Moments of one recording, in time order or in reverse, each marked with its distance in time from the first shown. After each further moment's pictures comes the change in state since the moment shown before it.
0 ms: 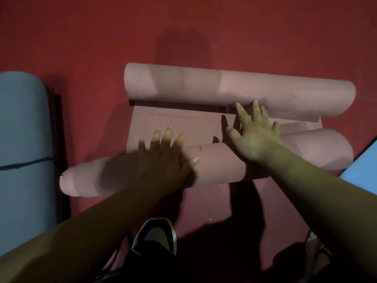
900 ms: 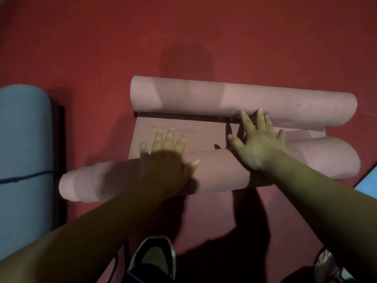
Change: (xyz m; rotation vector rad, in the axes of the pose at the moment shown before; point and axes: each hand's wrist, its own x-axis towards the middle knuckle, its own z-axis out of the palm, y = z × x) left_hand 0.032 -0.001 -0.009 -0.014 -0.049 -0.061; right_hand 0.020 0.002 -0.008 -0.062 0.011 -0.008
